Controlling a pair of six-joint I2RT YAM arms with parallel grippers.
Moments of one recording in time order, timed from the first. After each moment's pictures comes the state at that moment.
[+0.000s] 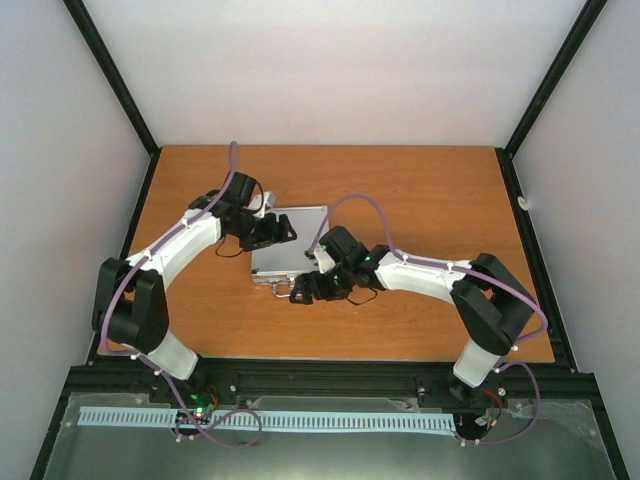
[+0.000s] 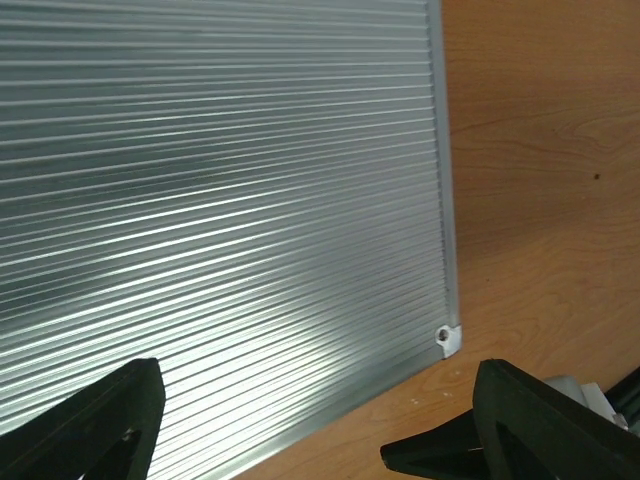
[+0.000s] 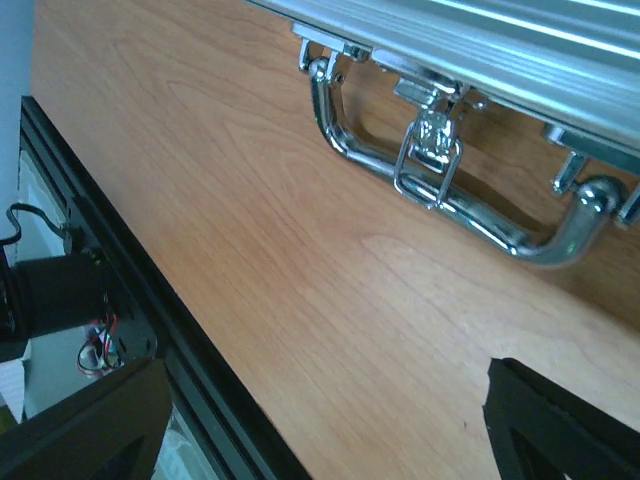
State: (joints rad) left arm -0.34 1.57 1.18 -0.70 0.44 -0.45; right arm 0.85 1.66 1.00 -0.33 -0.53 0.54
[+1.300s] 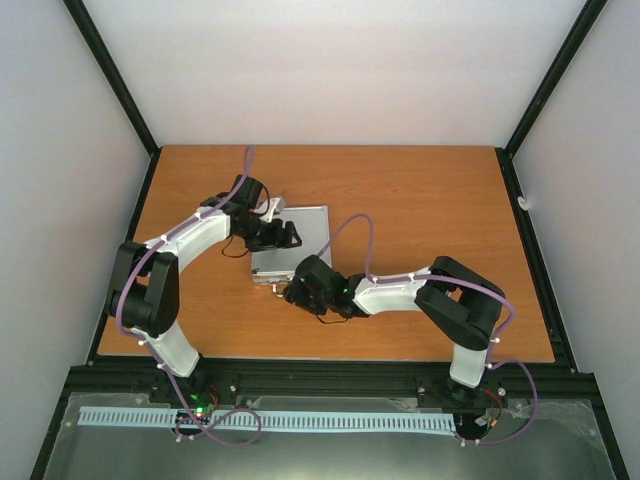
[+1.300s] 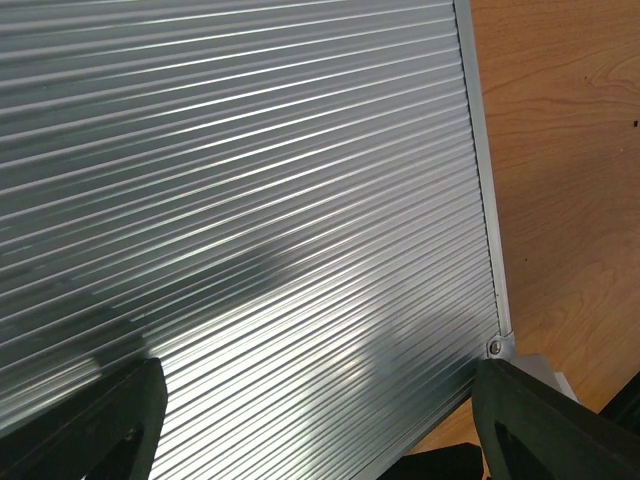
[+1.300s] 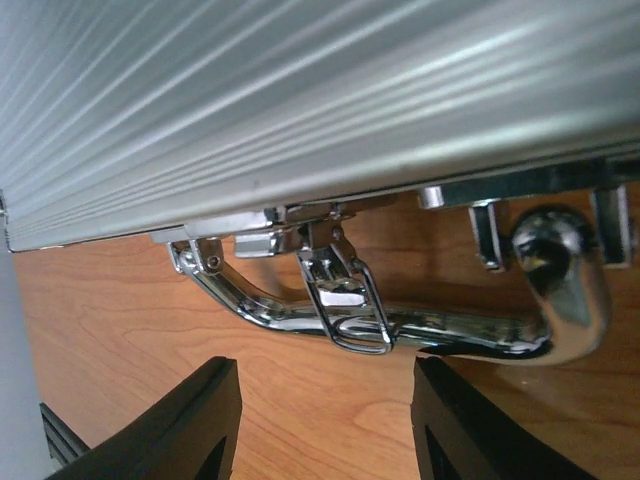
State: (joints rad) left arm -0.34 1.69 1.17 -0.63 0.49 -0.30; right arm 1.03 1.82 0.92 0.09 -0.06 1.26
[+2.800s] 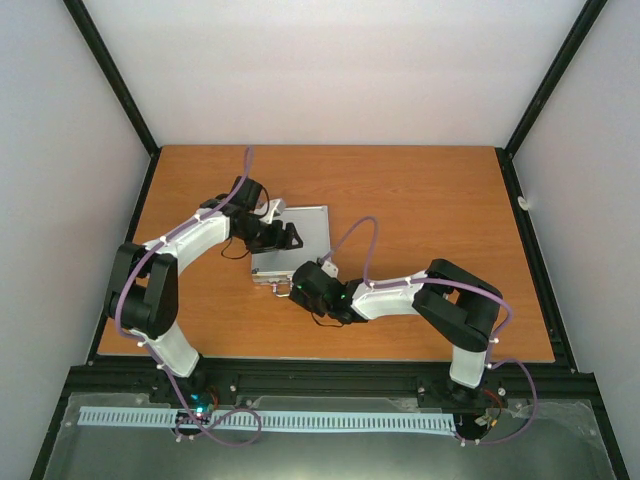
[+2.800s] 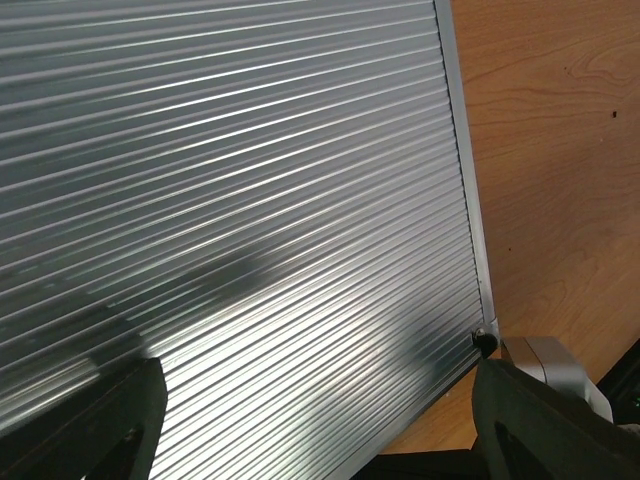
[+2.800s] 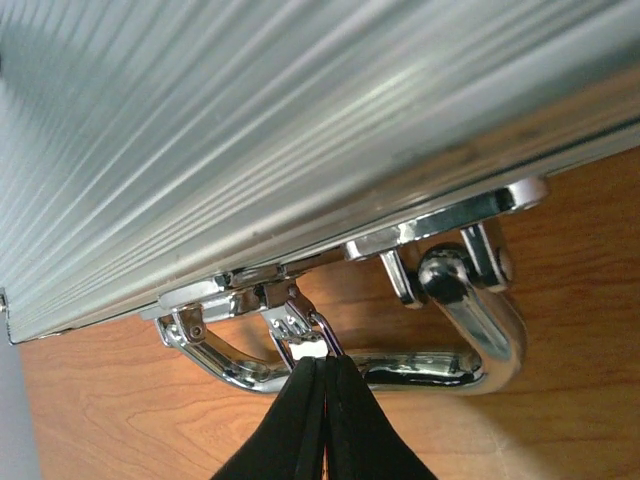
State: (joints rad) left arm -0.34 1.68 1.15 -0.62 0.52 -0.30; right arm 1.08 1.83 0.91 0.11 0.14 1.42
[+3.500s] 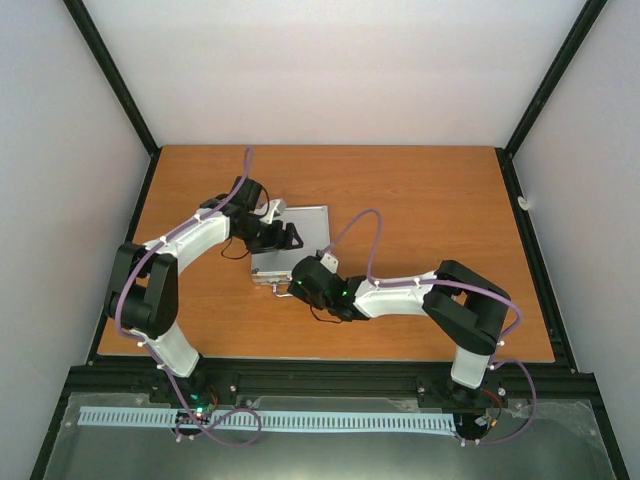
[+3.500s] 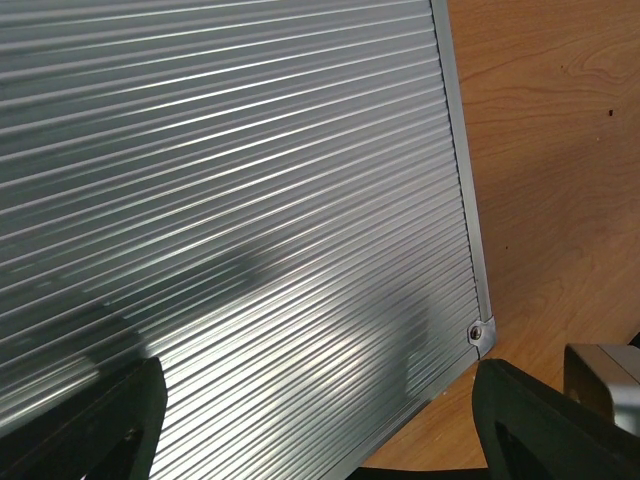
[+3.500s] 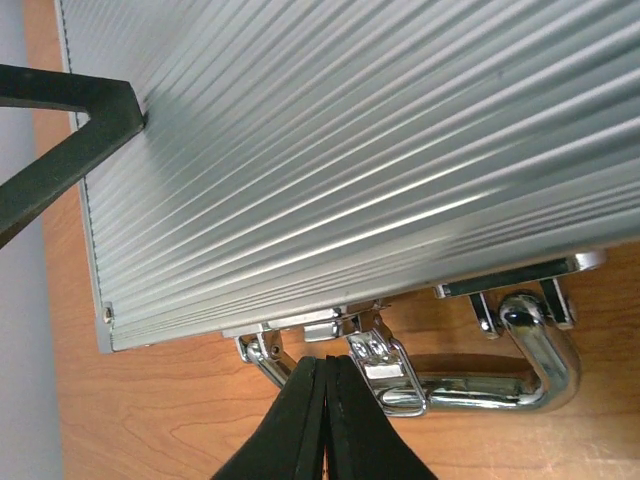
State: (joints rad) left arm -0.34 1.68 1.15 -0.62 0.53 -0.30; right arm 1.08 1.78 0.93 0.11 0.21 1.37
